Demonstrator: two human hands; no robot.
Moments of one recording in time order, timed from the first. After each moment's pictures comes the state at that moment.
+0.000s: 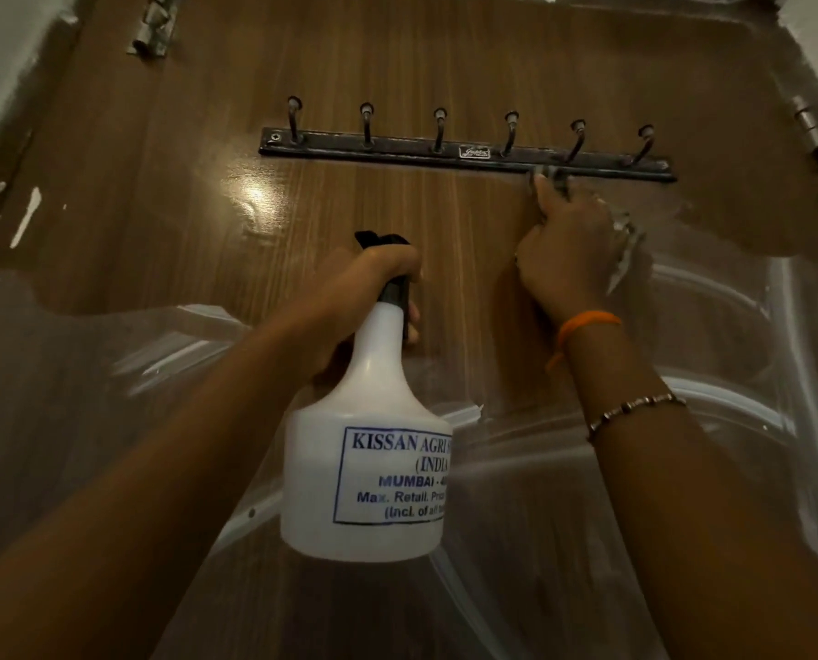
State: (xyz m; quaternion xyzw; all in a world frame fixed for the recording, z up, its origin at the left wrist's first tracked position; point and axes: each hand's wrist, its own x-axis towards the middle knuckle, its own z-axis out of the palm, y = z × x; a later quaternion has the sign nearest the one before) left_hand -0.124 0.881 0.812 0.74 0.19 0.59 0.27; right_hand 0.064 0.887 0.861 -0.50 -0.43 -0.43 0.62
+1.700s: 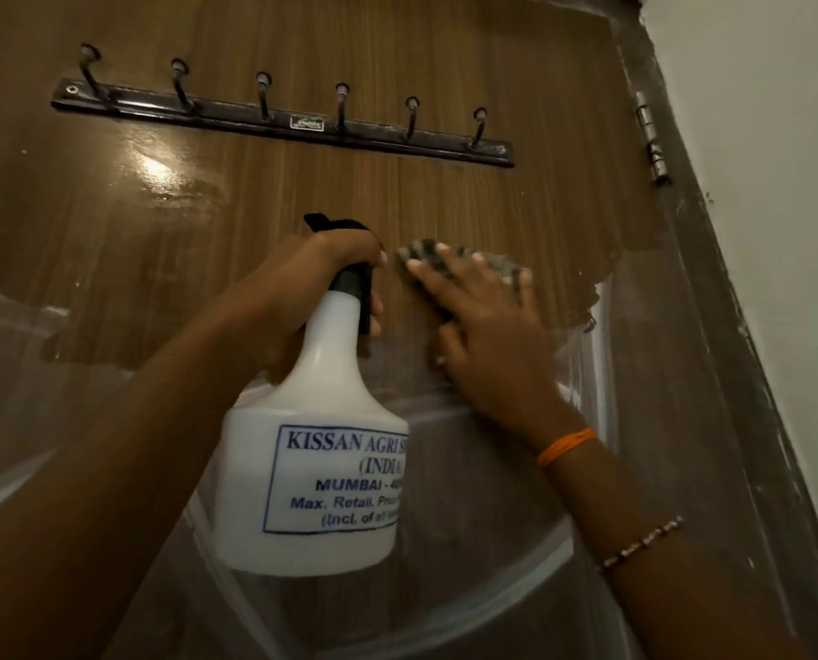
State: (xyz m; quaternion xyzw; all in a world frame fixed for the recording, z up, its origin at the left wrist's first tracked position) left_hand -0.005 0.859 0.810 0.77 0.18 0.55 0.27; right_hand 0.184 0.869 0.762 -0.41 -0.61 -0.49 0.47
